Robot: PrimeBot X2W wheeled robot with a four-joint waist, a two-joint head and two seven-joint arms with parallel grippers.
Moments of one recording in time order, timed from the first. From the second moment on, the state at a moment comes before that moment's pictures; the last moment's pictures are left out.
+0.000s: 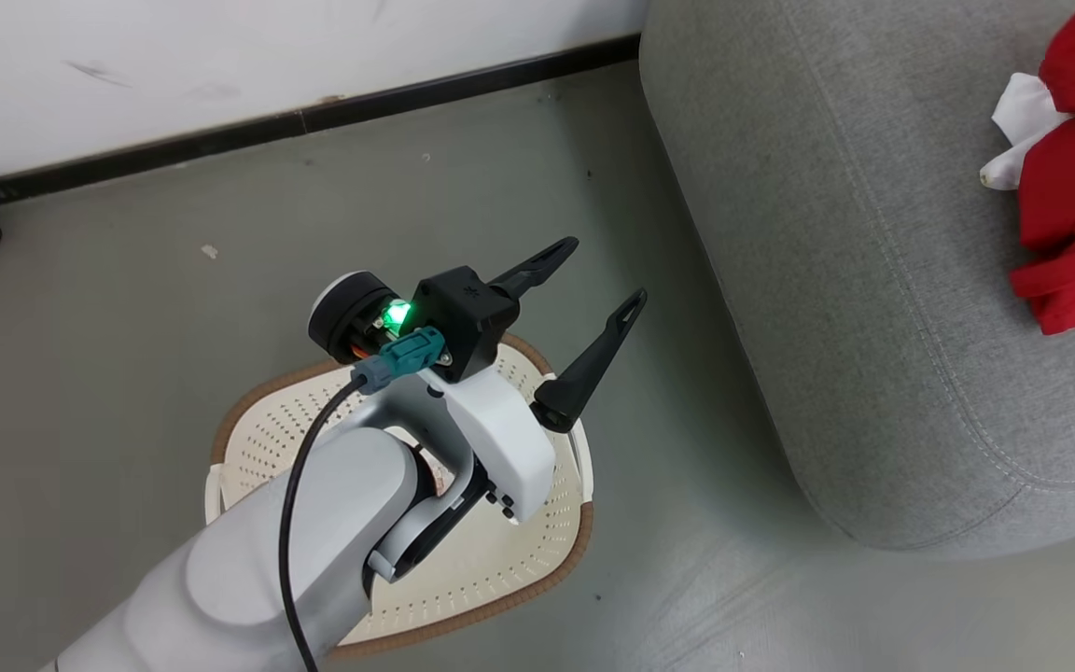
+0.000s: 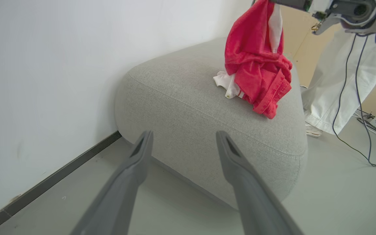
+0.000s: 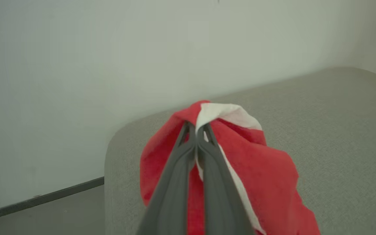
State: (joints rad) left arm -0.78 0.22 -0.91 0.05 -0.69 0.09 0.03; right arm -1.07 -0.56 0.42 0.92 0.74 0.13 -0.25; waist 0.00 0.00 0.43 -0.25
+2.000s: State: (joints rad) left arm -0.62 0.33 -0.72 0.21 -0.77 0.15 -0.14; right arm -0.63 -0.34 0.12 0.51 0.45 0.13 -0.25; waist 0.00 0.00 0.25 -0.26
